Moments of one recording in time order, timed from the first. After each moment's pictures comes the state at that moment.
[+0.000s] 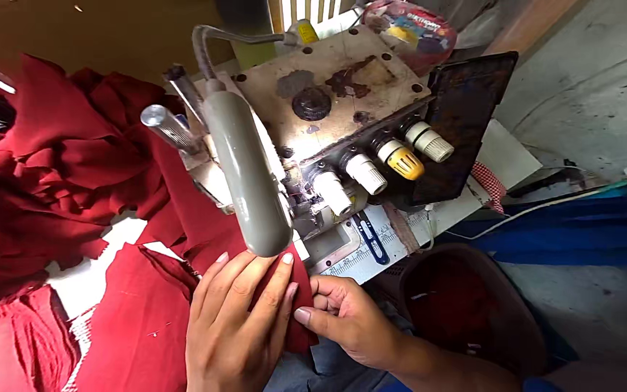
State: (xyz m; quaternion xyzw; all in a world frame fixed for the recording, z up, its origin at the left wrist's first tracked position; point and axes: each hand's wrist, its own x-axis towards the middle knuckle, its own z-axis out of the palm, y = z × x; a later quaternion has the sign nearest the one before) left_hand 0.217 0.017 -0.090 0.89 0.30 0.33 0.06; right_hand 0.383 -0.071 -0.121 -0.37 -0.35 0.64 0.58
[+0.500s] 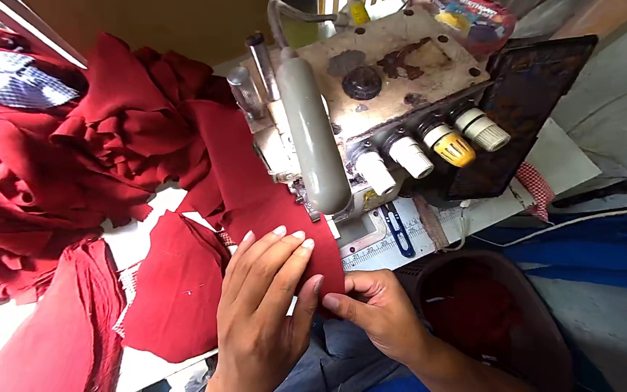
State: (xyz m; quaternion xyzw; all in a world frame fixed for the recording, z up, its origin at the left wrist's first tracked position) left_hand 0.214 0.004 -0.080 0.85 0.34 0.38 0.13; right_hand 0.379 -0.079 -0.121 -0.44 -0.40 0.54 0.60
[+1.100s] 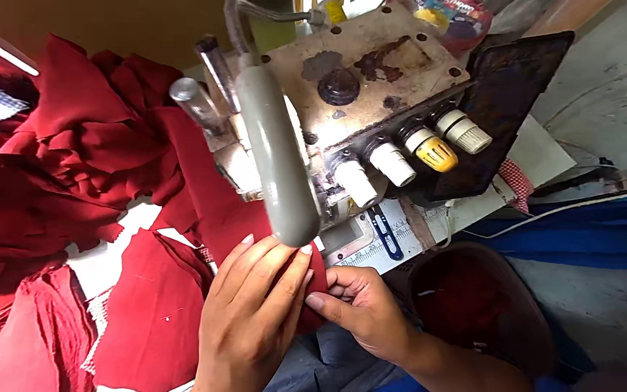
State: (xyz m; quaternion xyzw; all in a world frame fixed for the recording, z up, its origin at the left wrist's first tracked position) left_hand 0.219 0.024 -0.086 0.89 0.28 0.33 0.10; right_hand 0.381 -0.066 -0.119 -0.41 -0.37 0.56 0.62
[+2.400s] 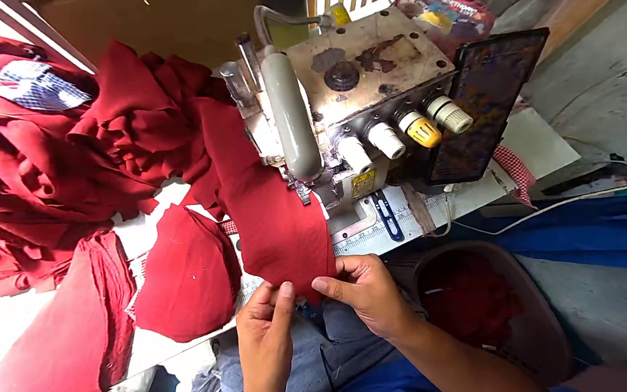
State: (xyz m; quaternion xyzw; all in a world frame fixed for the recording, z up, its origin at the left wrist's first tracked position) left_hand 0.210 -0.064 -0.117 0.47 0.44 0.50 0.58; right_hand 0.374 -0.085 -0.124 -0.47 -0.34 0.56 0.59
